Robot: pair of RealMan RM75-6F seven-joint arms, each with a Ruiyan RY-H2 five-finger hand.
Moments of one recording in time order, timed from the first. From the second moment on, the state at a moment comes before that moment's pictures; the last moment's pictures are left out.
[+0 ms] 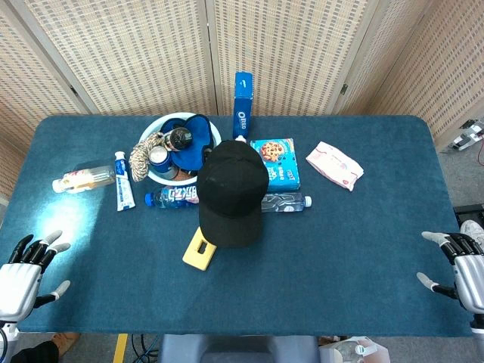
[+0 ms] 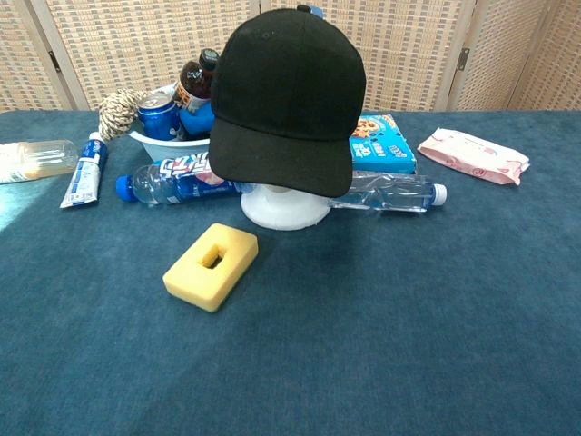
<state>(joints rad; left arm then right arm) -0.07 -1.08 -0.01 -1.68 1.60 1.54 0.11 0.01 -1.10 0.03 -1.50 -1.58 1.57 0.20</state>
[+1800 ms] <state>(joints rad) -0.07 -1.07 -0.01 -1.72 1.61 1.54 0.14 0.43 -1.39 0.09 -1.46 -1.91 1.39 -0.05</state>
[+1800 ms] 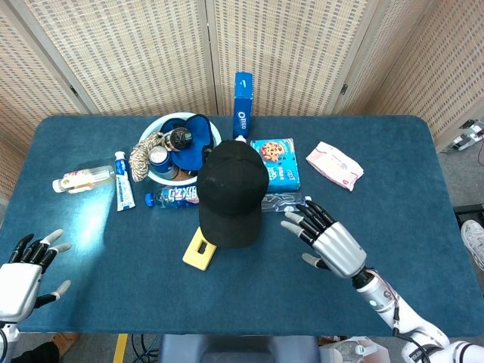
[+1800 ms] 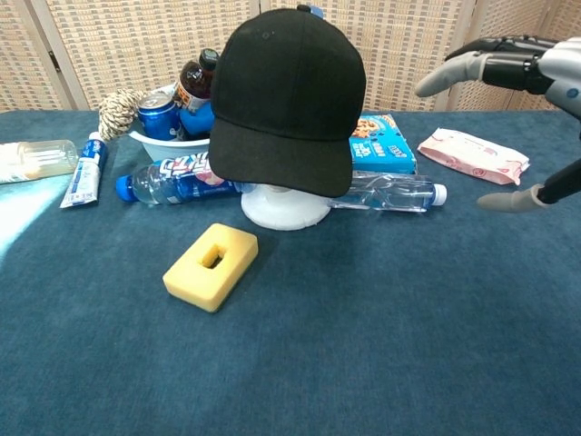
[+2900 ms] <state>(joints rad) -0.09 -1.06 -0.01 -1.72 1.59 1.51 0.12 0.65 -1.69 0.11 -1.15 -1.93 1.38 -0.11</state>
